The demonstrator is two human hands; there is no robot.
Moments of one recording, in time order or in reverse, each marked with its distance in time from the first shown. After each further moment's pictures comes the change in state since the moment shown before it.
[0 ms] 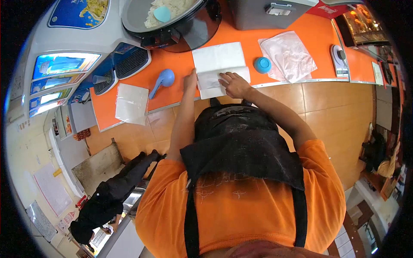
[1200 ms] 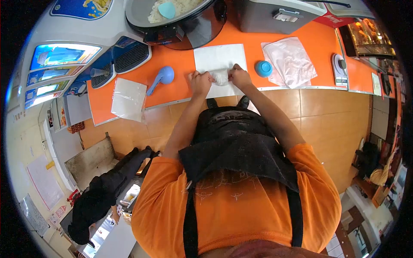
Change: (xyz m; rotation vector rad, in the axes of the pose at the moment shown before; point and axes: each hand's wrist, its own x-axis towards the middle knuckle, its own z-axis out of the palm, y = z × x) left_hand -0.052 0.004 0.034 0.748 0.300 0.844; right_hand 0.020 0.039 0.026 0.294 0.036 0.620
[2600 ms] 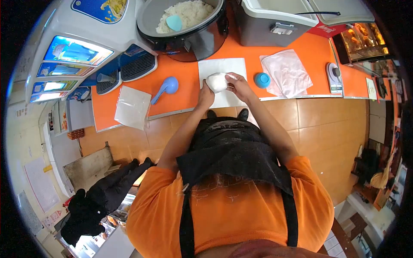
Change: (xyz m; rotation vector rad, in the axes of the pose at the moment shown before) left_hand -0.008 0.022 -0.041 -0.687 -0.150 -0.343; right_hand -0.009 -0.063 -0.063 1.555 -0.124 0.420
